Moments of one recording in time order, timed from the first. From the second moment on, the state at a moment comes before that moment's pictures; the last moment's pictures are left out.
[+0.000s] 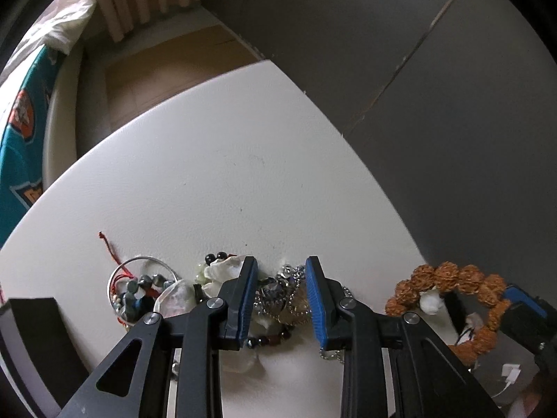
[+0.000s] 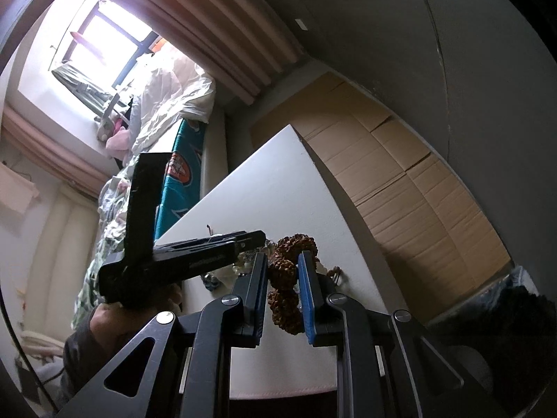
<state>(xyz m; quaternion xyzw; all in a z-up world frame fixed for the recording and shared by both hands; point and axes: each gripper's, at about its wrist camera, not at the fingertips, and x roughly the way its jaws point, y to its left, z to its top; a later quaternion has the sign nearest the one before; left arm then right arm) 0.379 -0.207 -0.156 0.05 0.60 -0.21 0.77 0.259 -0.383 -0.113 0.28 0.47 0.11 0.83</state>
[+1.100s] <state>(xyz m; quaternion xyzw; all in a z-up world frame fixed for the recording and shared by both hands) 0.353 -0.184 -0.084 0.07 0.54 -0.22 0.81 0.251 -0.373 -0.099 0.27 0.46 0.11 0.84</state>
